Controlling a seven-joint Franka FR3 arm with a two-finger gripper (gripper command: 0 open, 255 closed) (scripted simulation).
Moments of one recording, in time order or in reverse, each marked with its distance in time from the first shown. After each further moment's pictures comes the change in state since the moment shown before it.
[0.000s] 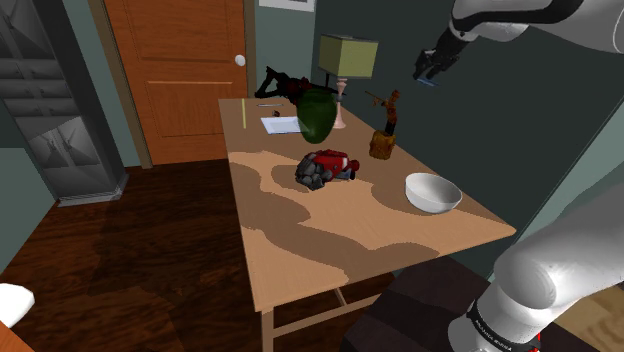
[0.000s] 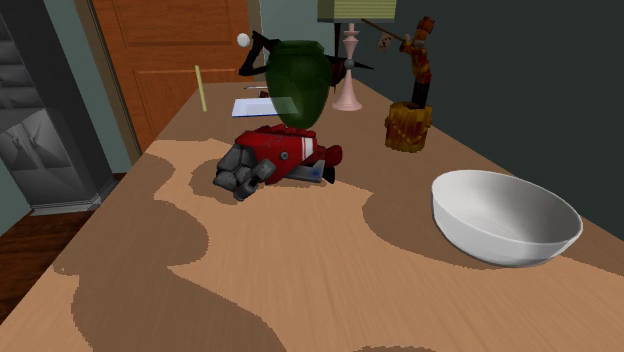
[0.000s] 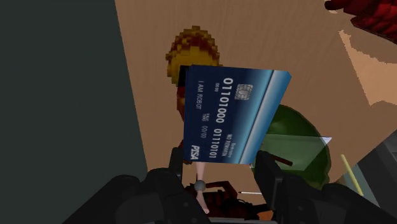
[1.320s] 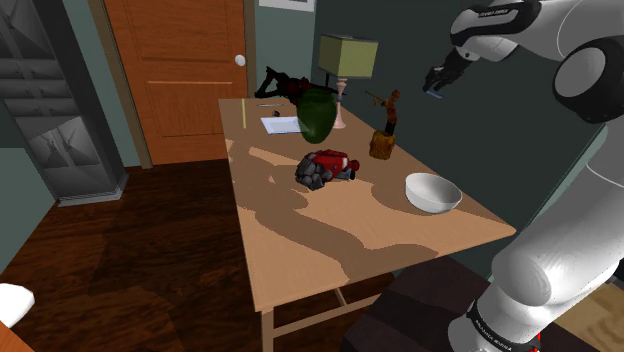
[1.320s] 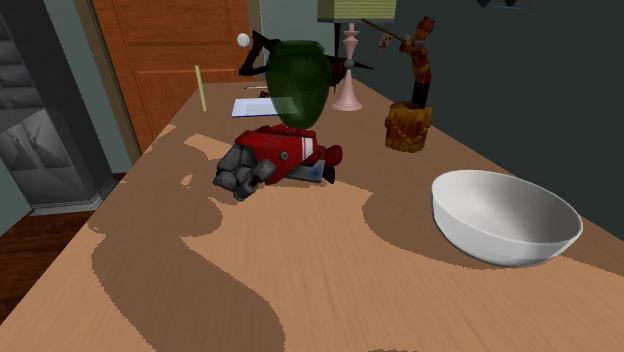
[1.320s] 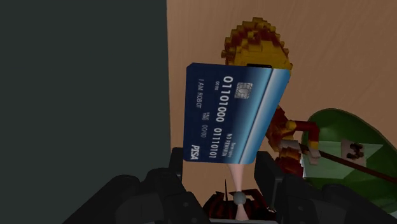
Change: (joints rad) arm -0.054 0.252 -0.149 0.142 0.211 0.058 -0.285
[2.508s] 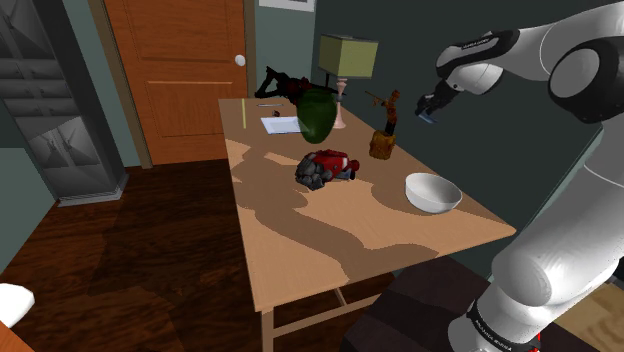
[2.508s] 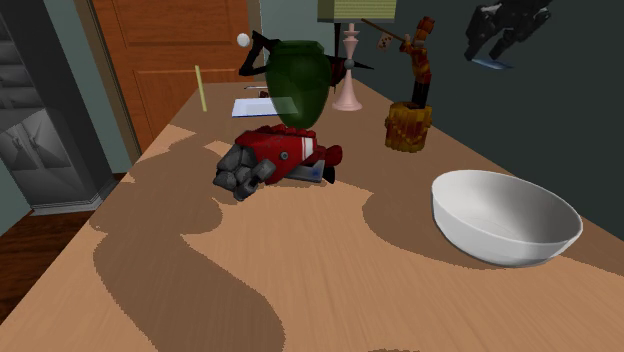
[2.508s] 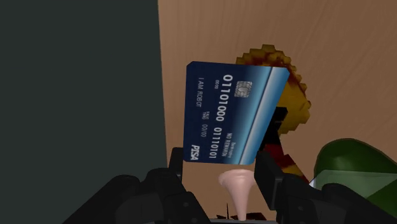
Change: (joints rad) arm 0.006 0.017 0.005 -0.218 0.071 0.226 -0.088
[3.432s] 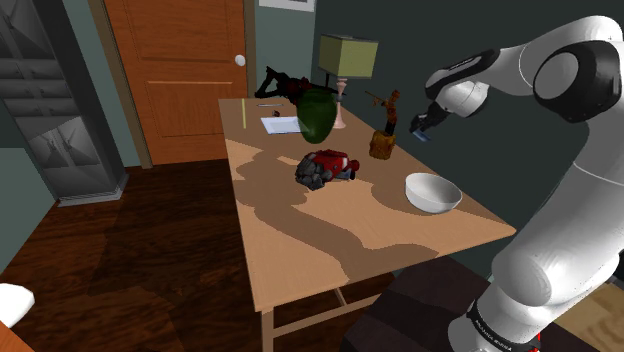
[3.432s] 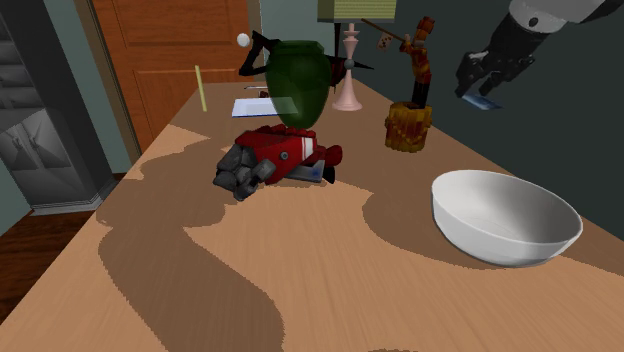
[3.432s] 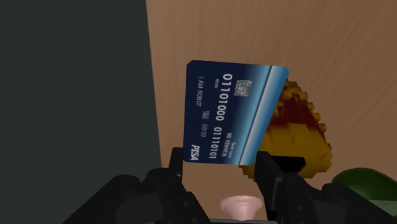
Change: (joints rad) arm -0.001 0.064 0.012 -0.114 0.126 0.159 -0.121
